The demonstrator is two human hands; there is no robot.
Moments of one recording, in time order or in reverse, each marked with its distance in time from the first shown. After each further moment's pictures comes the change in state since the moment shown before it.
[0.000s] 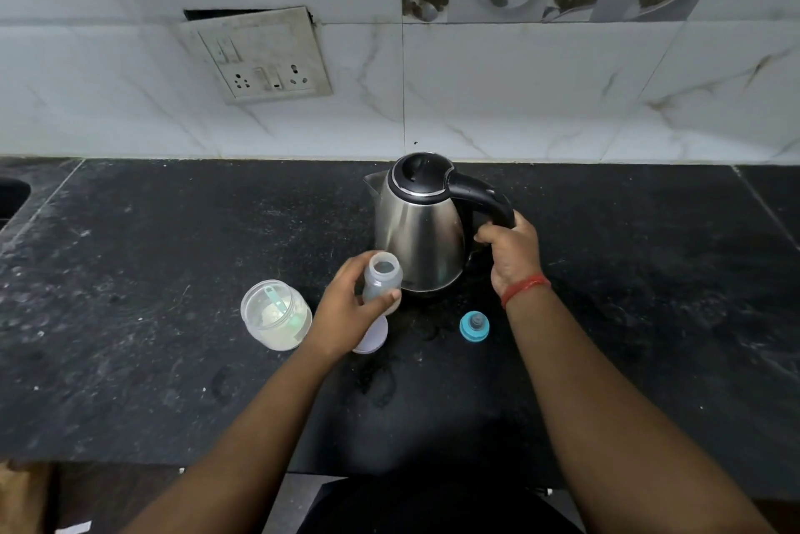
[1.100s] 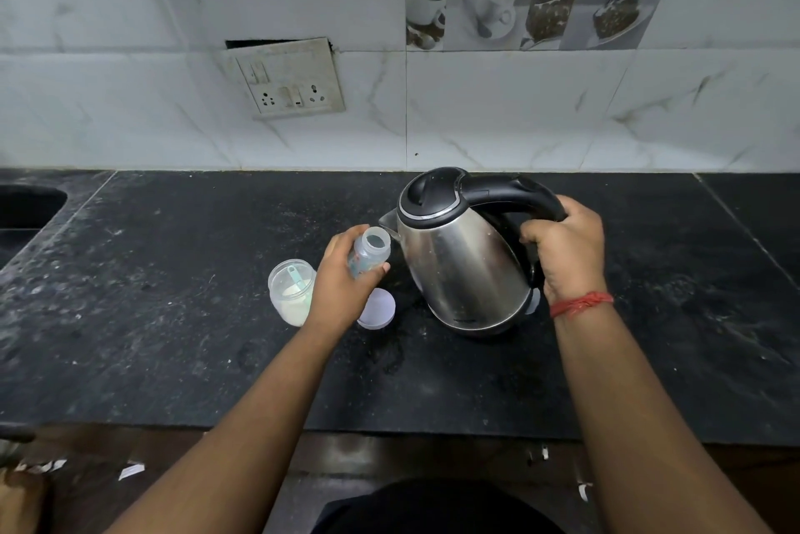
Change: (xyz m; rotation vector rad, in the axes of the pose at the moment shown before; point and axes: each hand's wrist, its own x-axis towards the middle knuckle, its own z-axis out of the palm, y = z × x) left_hand -0.041 0.035 -0.022 0.113 0.218 0.090; right_hand -0.137 -0.082 -0.045 -0.153 0.092 -0.279
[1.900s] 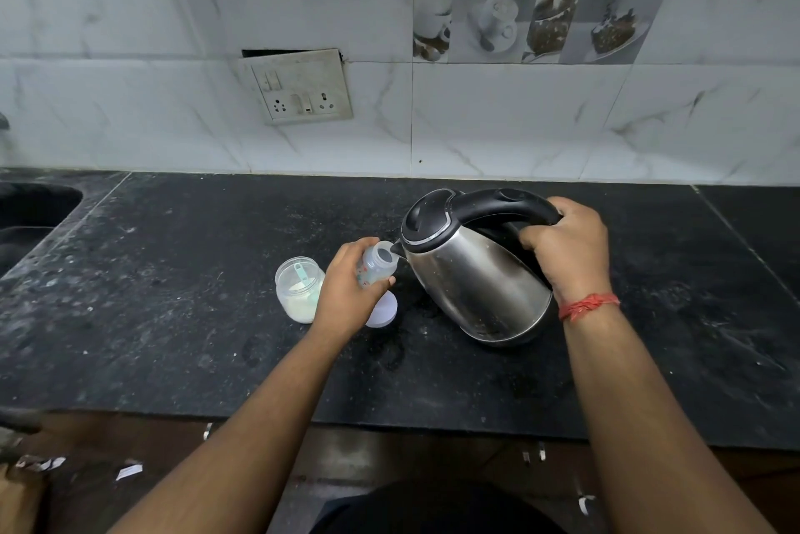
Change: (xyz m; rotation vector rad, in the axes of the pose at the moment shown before) left_hand -0.020 0.004 0.000 0.027 -0.013 0.011; right_hand -0.008 -0.010 -0.013 -0.401 -0.021 -0.130
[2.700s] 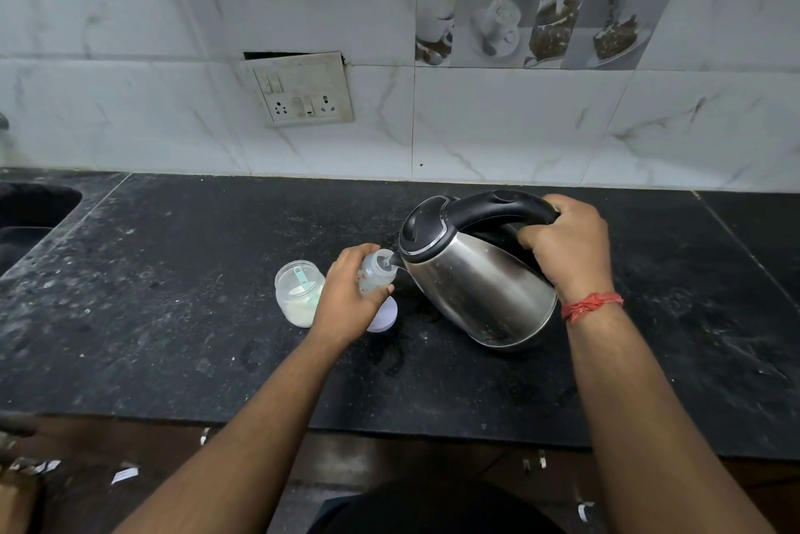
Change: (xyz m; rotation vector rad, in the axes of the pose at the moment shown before) left_hand 0.000 -0.008 -0.001 0.026 -0.007 0.046; right_hand 0.005 -0.011 -0.001 -0.124 -0.016 -0.047
